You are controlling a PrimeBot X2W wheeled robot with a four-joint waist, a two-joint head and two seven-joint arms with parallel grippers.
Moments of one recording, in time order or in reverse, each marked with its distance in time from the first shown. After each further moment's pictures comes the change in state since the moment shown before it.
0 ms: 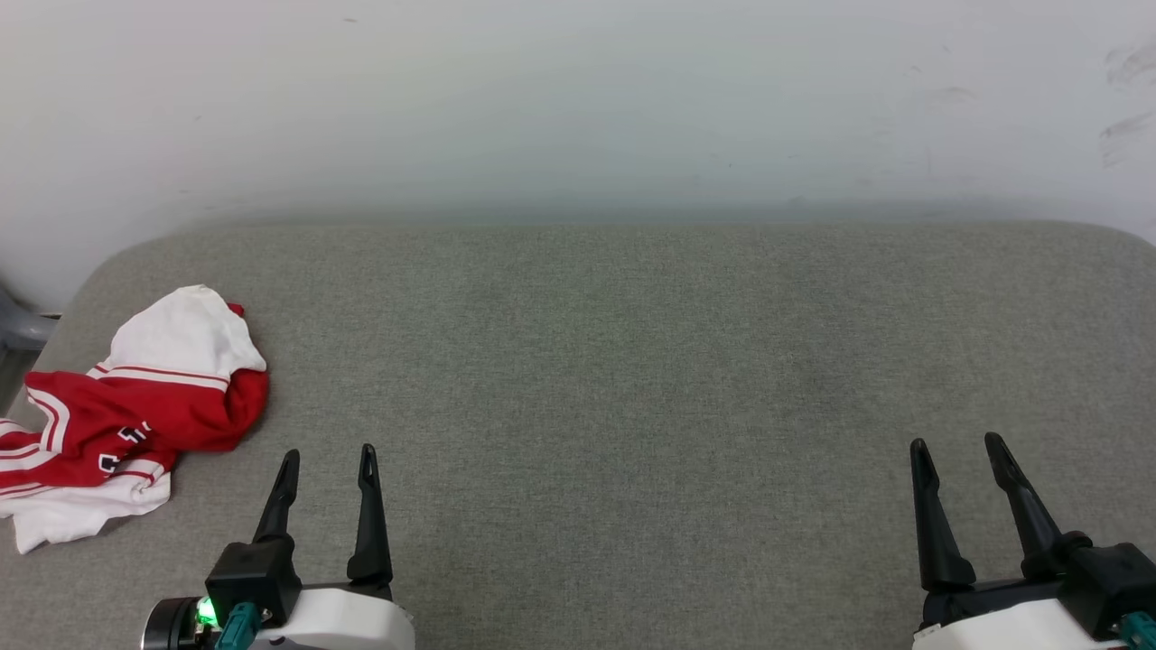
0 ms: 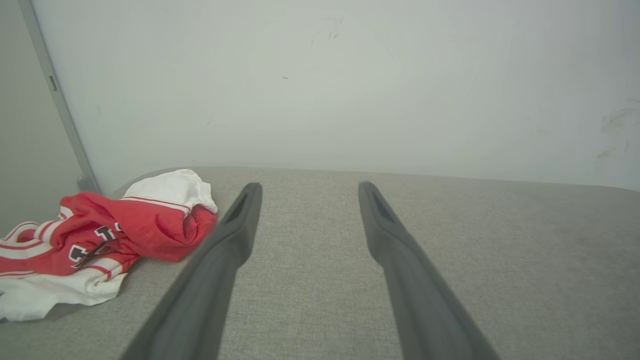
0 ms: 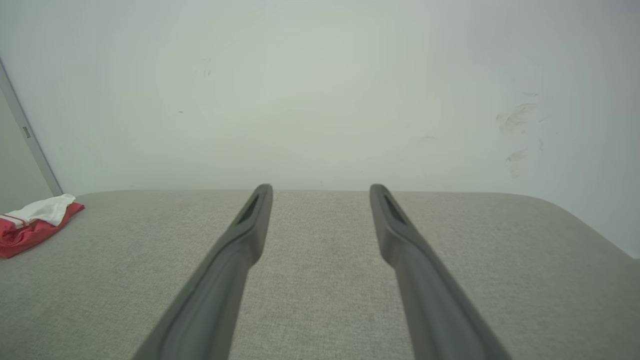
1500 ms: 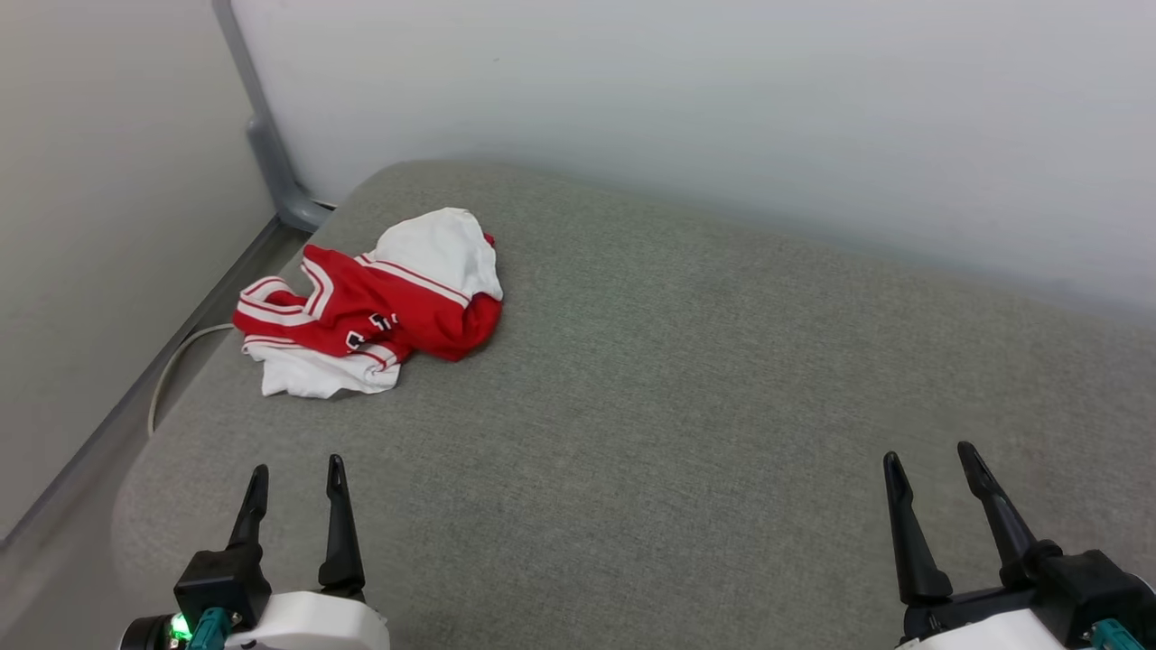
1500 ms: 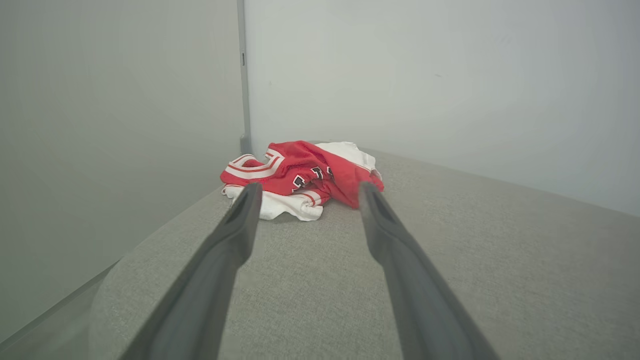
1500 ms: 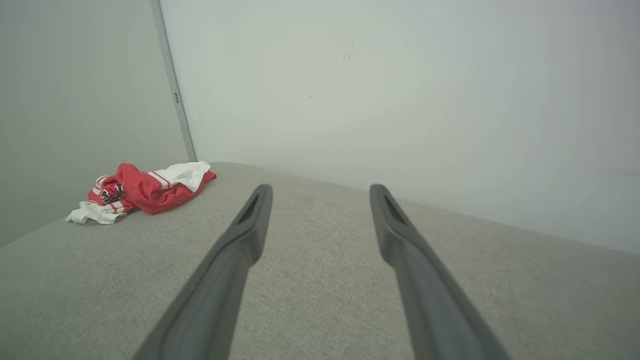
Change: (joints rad) left arm 0.001 -0.001 0.052 0.035 -0.026 0.001 0.000; right arm 0.015 0.000 0.035 -0.001 -0.033 0.000 -0.001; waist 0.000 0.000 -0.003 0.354
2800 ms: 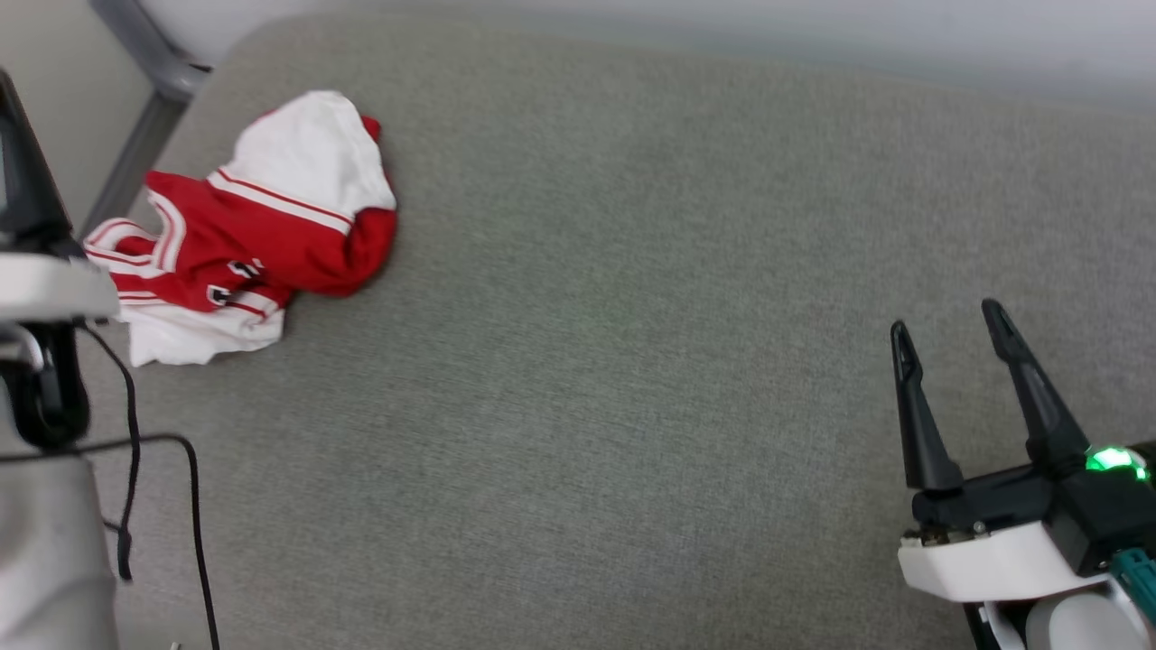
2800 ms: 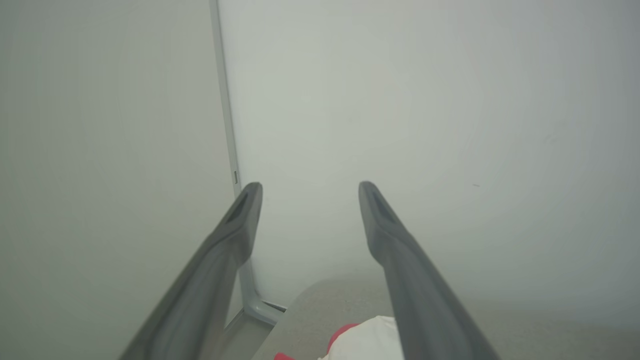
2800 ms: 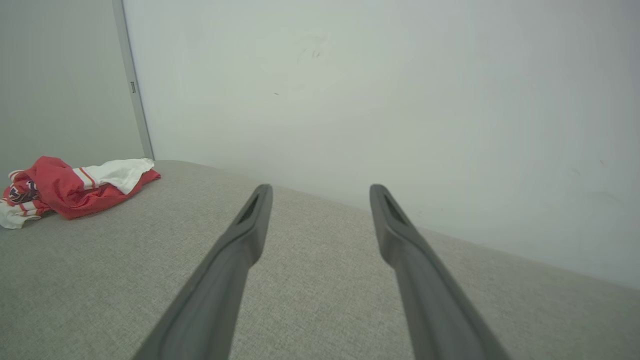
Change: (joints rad) left arm -0.621 0.244 0.248 0.184 -0.091 -0.161 0.000; right arm -0.155 0.000 0.015 -0.149 -0.155 0.000 0.000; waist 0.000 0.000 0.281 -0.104
